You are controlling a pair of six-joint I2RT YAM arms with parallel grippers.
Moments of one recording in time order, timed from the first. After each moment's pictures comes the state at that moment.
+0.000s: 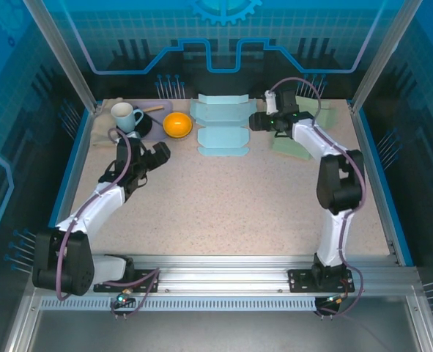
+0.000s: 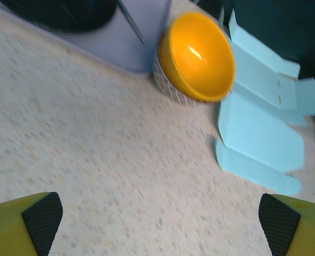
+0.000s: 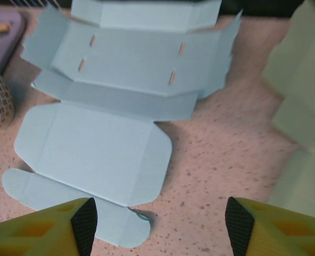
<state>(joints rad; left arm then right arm) -0.12 1.27 0.78 -0.14 0.01 -0.64 0.22 2.07 1.69 -0.42 -0.21 0.13</state>
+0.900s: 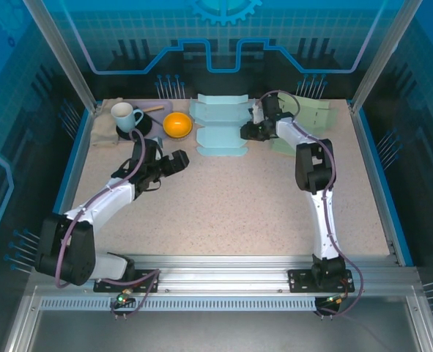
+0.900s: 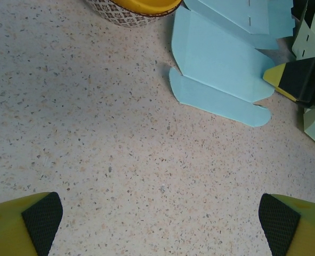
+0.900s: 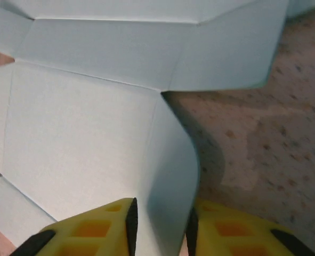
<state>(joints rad) -0.23 1.36 0.81 -0.17 0.13 -0.64 0.22 2.50 2.07 -0.57 -0.45 0.19</state>
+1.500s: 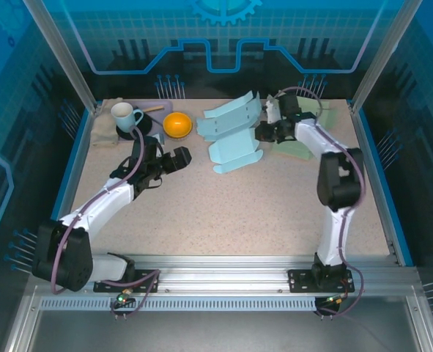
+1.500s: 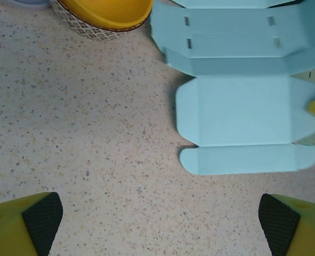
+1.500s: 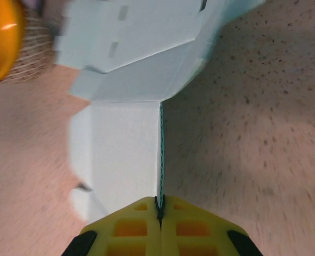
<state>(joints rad) -0.26 1.31 0.85 -0.21 0.14 -0.64 0.17 1.98 1.61 -0.58 -0.46 0.16</state>
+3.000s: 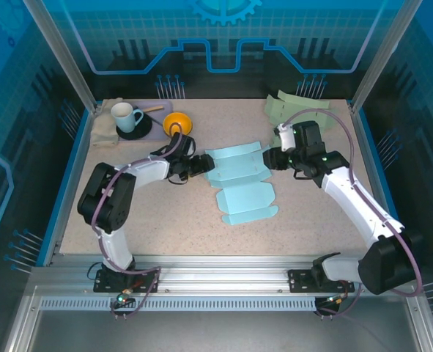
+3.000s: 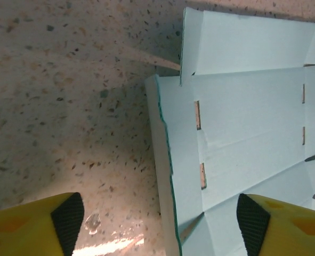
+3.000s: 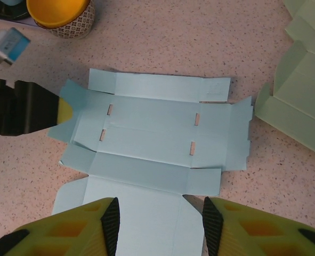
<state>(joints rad) -0.36 1.86 1.11 -0.21 0.26 -0.69 0.31 1.29 1.10 -0.58 -0.18 0.08</state>
